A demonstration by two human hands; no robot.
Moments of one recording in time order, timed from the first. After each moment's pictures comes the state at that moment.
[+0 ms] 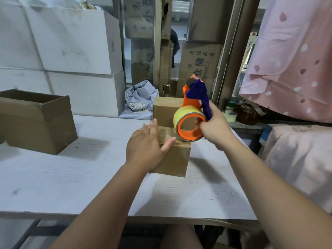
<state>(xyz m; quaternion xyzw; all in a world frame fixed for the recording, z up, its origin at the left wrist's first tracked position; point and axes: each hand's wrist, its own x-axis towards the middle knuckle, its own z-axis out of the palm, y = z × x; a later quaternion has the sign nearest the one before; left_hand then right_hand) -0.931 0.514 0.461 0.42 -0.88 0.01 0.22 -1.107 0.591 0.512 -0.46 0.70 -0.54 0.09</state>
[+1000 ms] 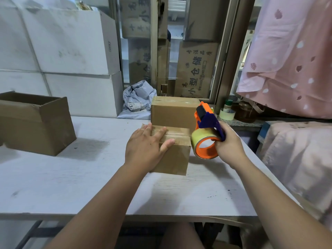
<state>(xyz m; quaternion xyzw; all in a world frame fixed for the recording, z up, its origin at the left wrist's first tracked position) -0.931 0.518 0.464 0.40 -0.90 0.05 0.17 -1.136 0.630 0.460 -0.43 0.75 -0.51 0.03</state>
